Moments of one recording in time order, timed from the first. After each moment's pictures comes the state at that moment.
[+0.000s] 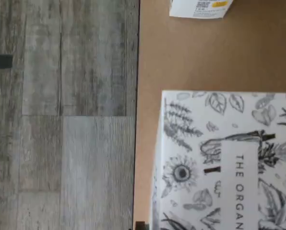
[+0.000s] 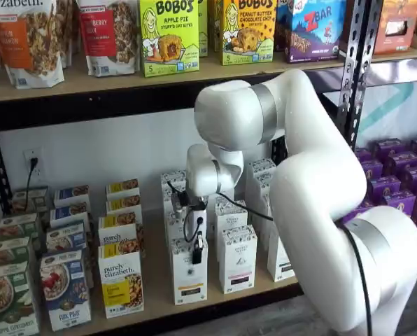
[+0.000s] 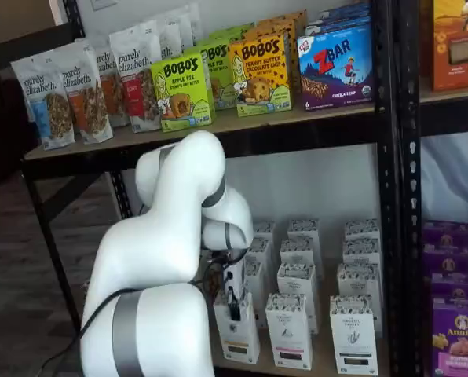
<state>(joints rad) 0.23 1.13 -1.69 0.15 0.57 -1.46</state>
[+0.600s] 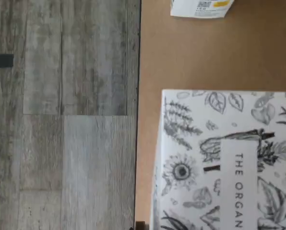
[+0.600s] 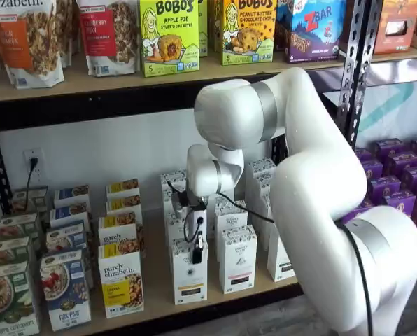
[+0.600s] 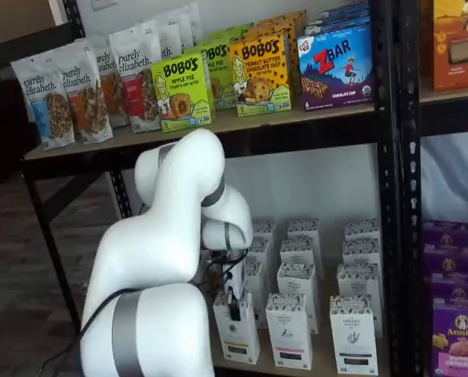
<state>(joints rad) 0.23 1.12 -1.68 0.14 0.56 -1.45</state>
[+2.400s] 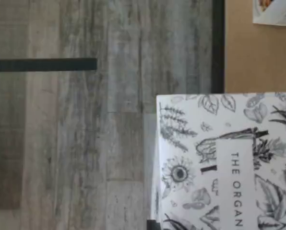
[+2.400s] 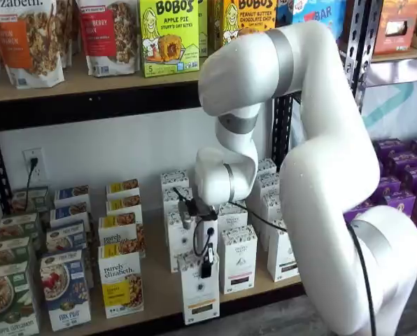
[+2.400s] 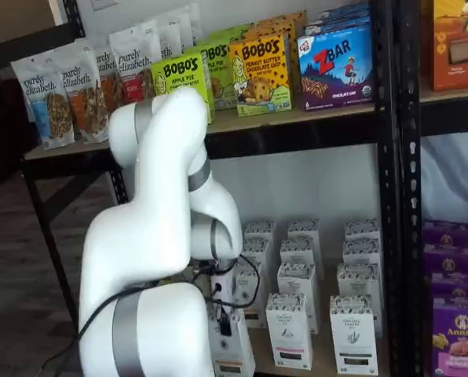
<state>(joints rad) 0.28 0.79 -1.14 0.20 0.36 -1.48</state>
